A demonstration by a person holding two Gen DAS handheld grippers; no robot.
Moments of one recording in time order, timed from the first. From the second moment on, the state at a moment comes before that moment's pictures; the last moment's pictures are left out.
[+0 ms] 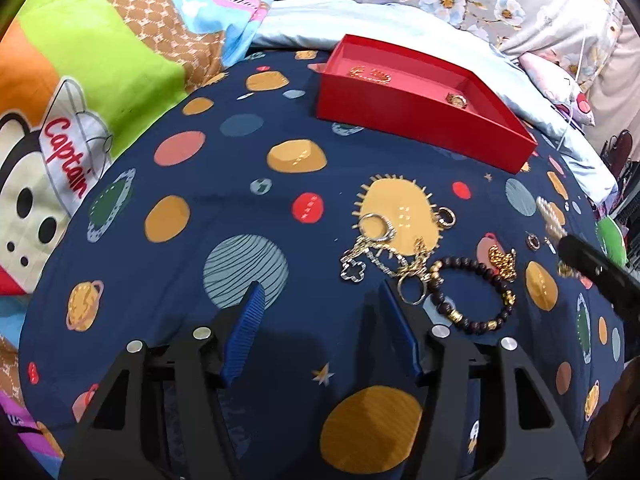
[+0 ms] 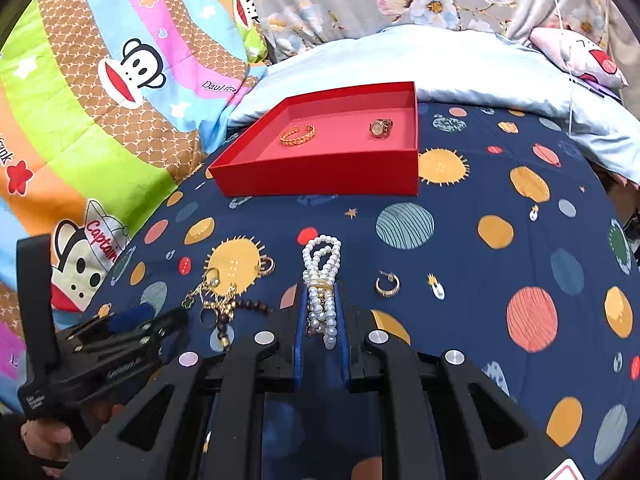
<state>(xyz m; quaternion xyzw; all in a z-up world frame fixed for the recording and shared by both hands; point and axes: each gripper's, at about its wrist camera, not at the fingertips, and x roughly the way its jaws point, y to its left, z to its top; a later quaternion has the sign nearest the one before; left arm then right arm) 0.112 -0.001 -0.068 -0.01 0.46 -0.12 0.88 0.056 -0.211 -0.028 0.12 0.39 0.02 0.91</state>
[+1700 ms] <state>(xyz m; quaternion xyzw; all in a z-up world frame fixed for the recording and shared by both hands) 0.084 -0.014 0.067 -0.02 0.34 -0.22 0.92 0.014 -0.214 0.024 0.13 0.34 0.02 0.93</state>
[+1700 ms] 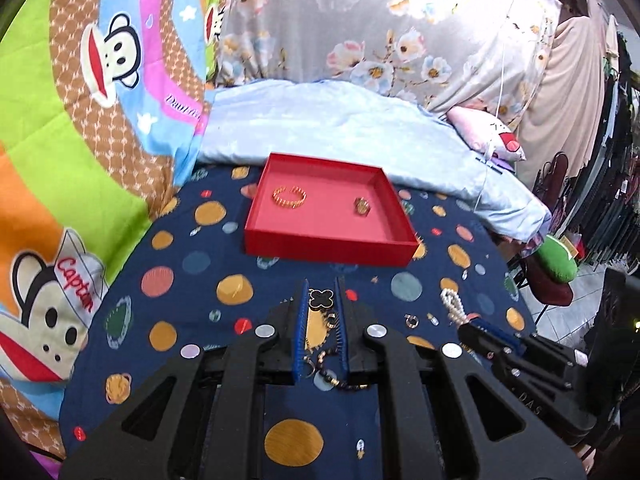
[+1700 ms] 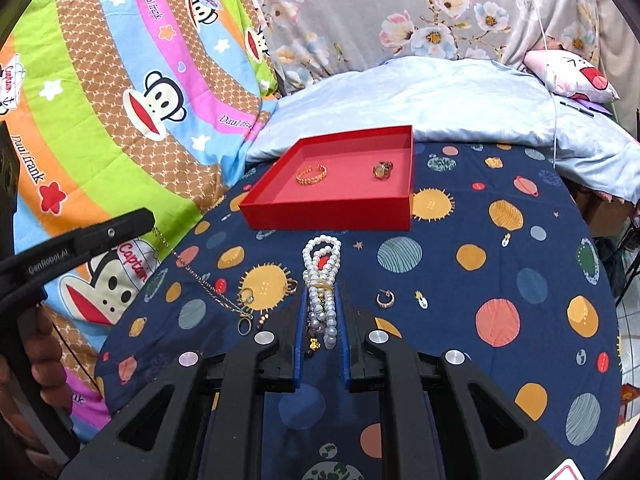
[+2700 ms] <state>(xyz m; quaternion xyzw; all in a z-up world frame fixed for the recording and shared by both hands) 0.241 -0.083 0.091 -0.01 0.27 -0.21 0.94 0.185 -0.250 0.016 0.10 0.35 -0.01 0.93</state>
